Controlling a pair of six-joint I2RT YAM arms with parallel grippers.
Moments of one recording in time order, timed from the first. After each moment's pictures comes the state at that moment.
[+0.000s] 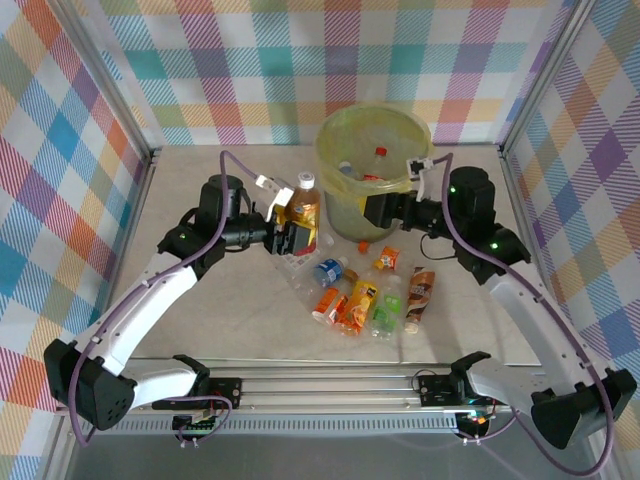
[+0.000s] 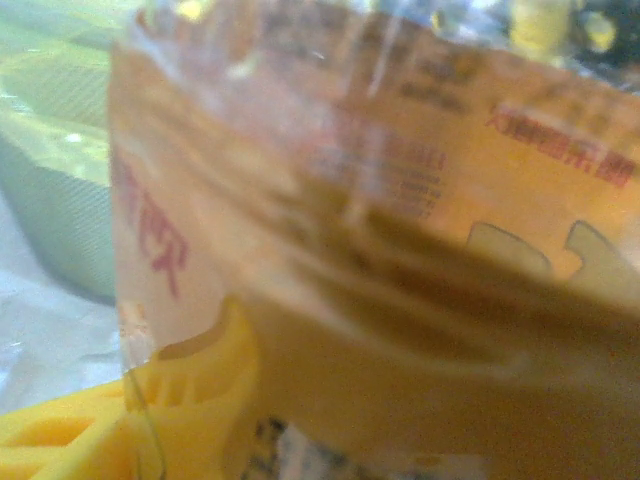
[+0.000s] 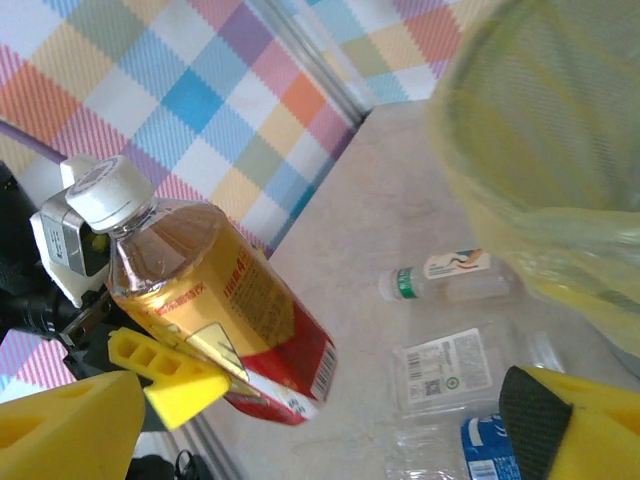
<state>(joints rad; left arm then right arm) -0.50 1.19 1.13 -0.42 0.58 -0.07 0.43 1.09 1.15 -0.37 -0.57 0.51</state>
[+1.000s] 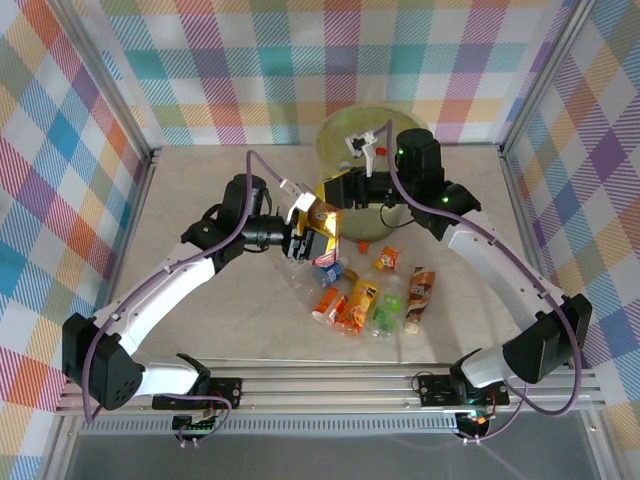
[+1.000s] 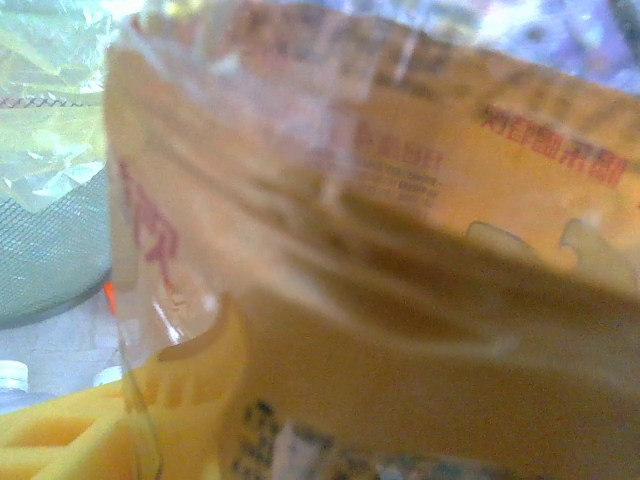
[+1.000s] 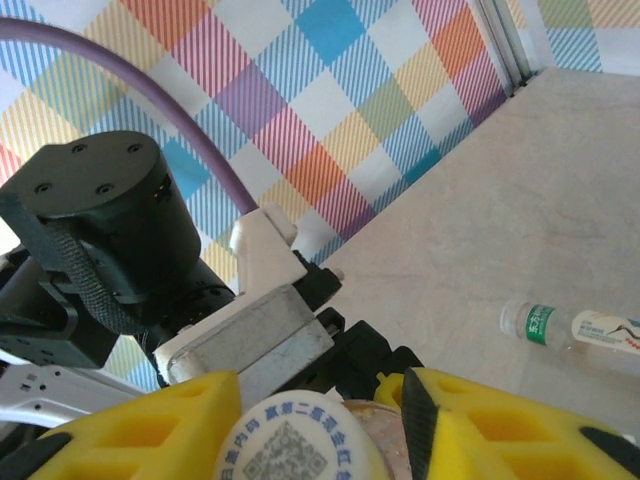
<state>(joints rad) -0.56 1.31 1.15 -0.37 0.70 -0.12 0.55 1.43 1.46 -0.33 -0.77 0.39</state>
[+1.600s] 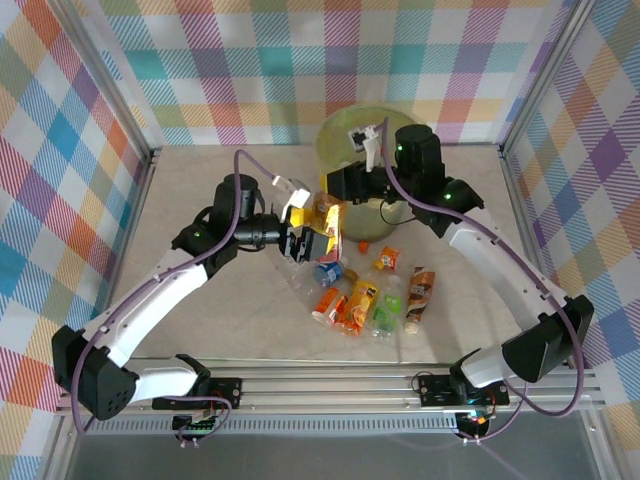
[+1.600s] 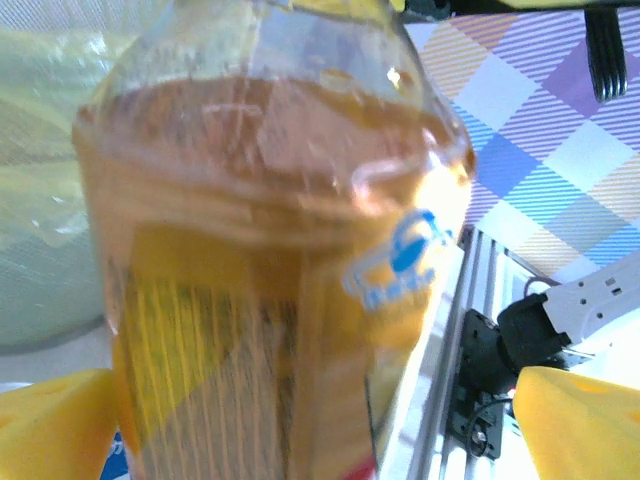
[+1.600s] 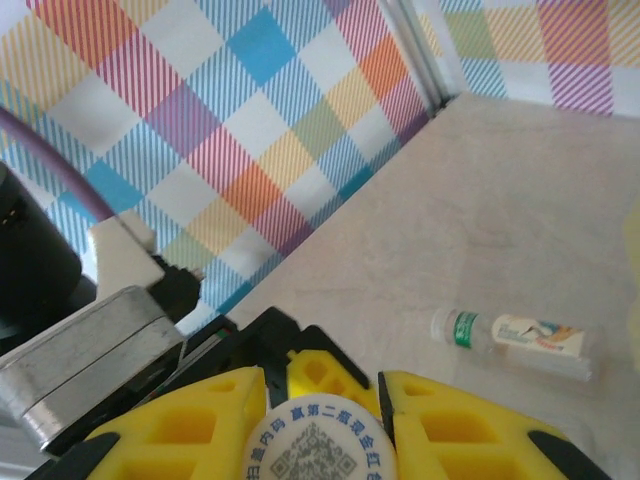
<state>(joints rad) -0.57 1.23 1.15 -0.34 0.64 -0.14 0.56 1.44 1.54 -0.43 -0.58 0.33</state>
